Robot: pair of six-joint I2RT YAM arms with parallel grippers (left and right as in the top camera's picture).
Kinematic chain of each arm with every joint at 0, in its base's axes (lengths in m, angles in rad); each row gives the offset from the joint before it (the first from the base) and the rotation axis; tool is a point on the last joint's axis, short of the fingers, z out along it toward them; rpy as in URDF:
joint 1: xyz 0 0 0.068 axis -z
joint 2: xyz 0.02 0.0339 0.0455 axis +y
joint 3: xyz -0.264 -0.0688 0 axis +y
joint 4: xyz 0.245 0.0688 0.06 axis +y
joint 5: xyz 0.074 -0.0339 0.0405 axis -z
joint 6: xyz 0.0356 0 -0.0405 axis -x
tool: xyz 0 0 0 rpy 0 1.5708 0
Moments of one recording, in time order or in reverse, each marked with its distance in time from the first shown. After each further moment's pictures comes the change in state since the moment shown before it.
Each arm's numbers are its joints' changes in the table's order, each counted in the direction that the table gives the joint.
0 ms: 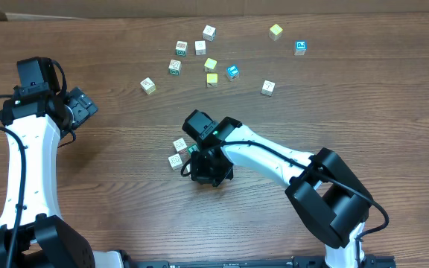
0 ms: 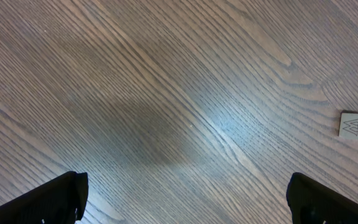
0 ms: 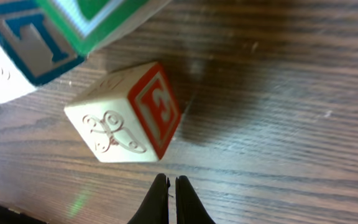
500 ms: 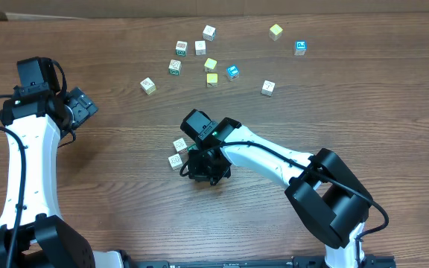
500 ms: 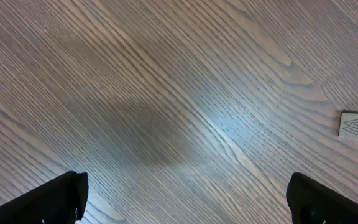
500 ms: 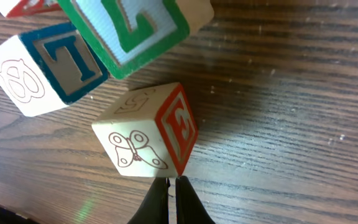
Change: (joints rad) left arm 0.000 0.000 0.000 0.000 0.000 0.000; right arm 0.002 0.000 0.000 -0.049 0.008 0.000
